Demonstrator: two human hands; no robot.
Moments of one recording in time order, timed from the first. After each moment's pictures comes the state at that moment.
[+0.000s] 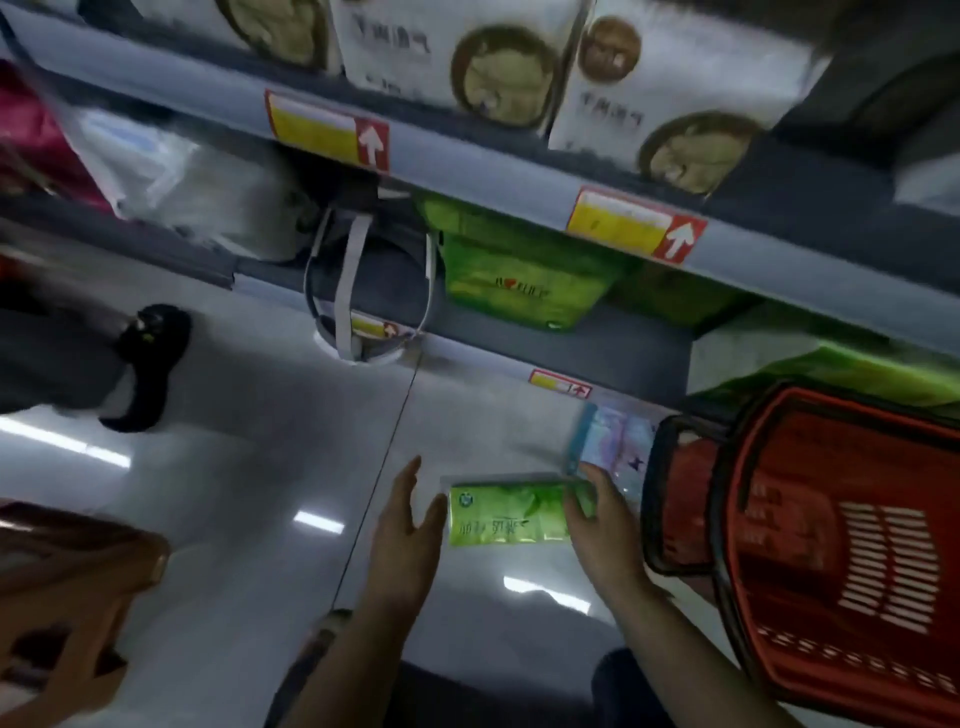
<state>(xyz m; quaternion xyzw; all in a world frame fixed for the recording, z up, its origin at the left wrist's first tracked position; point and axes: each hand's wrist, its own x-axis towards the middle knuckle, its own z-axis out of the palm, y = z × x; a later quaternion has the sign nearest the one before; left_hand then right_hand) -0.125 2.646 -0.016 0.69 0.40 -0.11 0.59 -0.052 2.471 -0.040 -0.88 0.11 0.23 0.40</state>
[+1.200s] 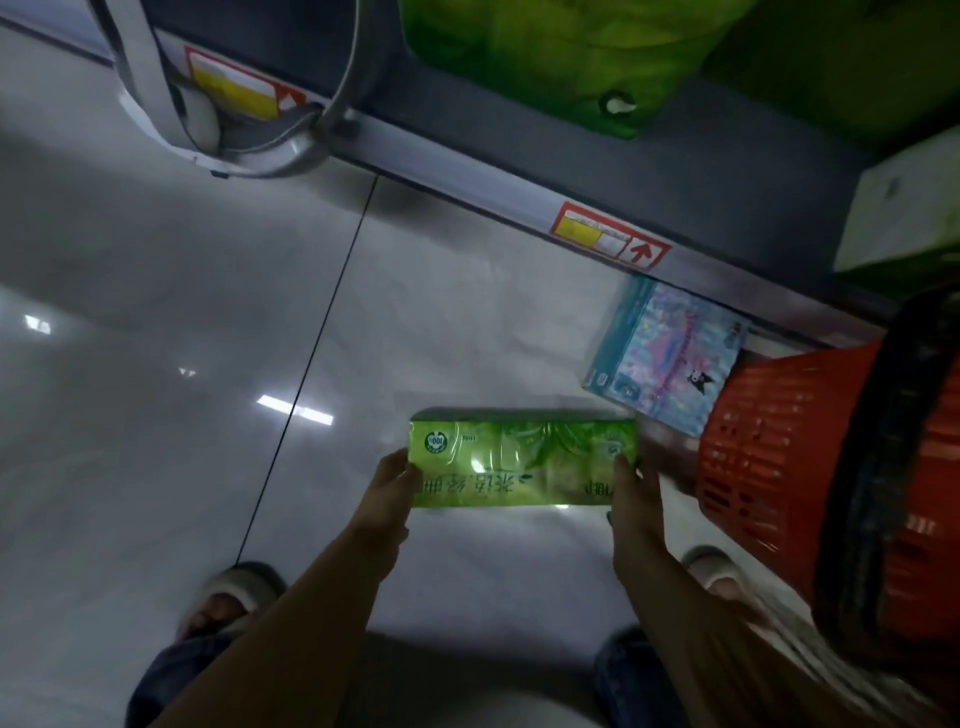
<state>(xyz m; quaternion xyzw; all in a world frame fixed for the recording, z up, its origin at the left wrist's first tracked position) -0.148 2.606 -0.287 0.45 0.57 -0.27 0.63 -0.085 2.385 -0.320 -0.77 0.43 0.22 0.41</state>
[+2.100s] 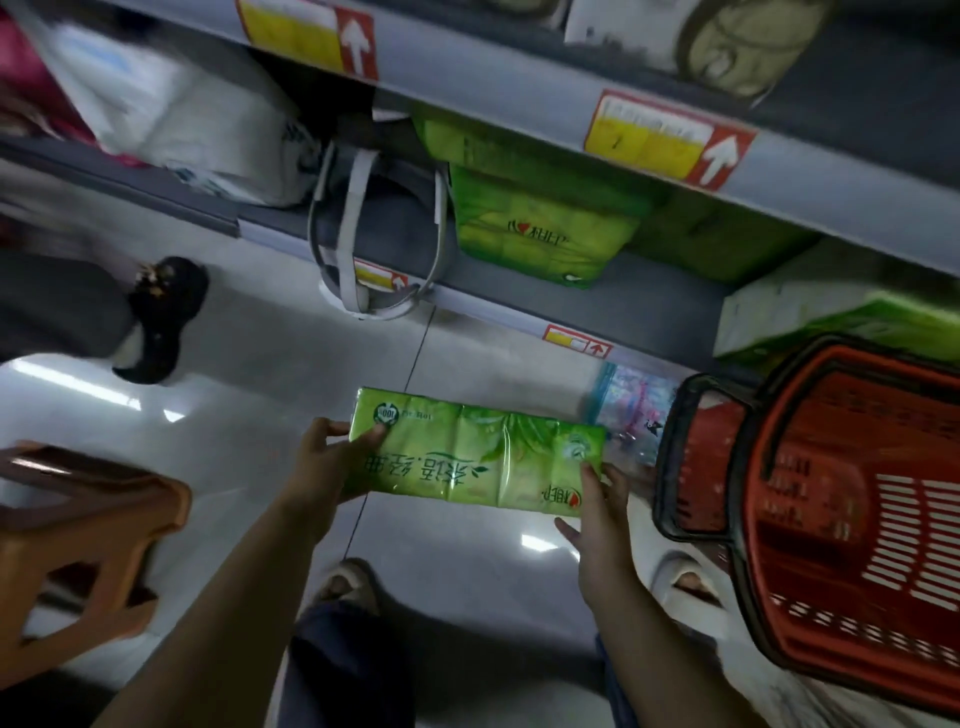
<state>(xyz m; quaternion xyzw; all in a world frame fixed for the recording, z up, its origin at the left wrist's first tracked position) -0.118 2.718 -0.028 0.55 0.52 -0.11 0.65 -0.083 2.473 -0.067 -0.65 0.38 0.24 0.61</state>
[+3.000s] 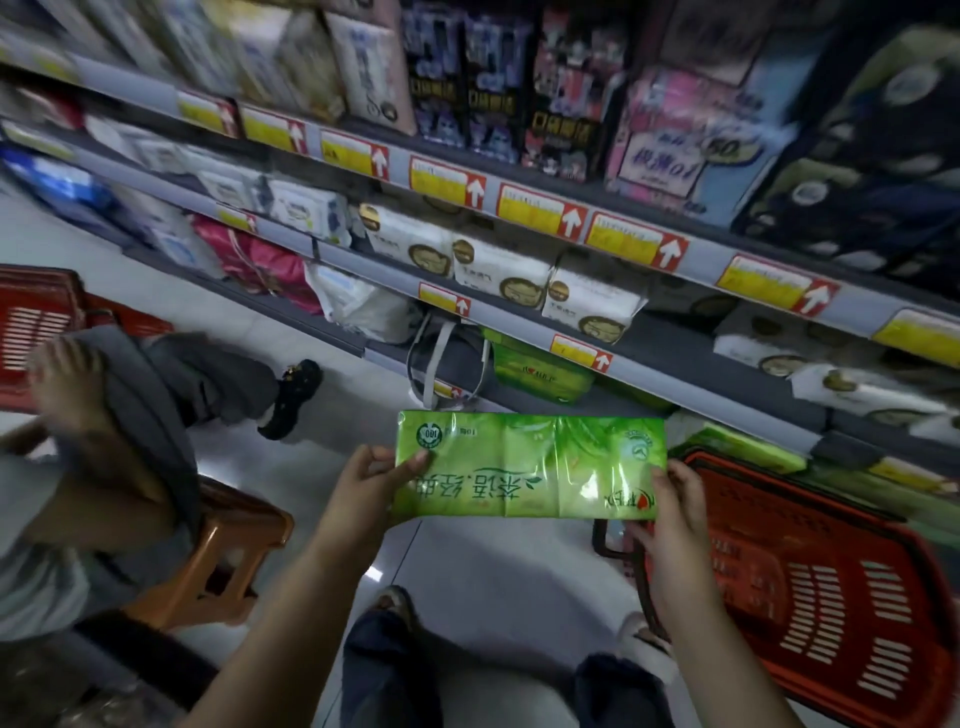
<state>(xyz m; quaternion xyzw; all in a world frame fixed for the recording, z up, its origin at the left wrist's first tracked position) -0.165 2.672 0.301 0.50 0.44 0.01 0.74 -0.074 2.421 0.278 -0.68 0.21 0.14 0.69</state>
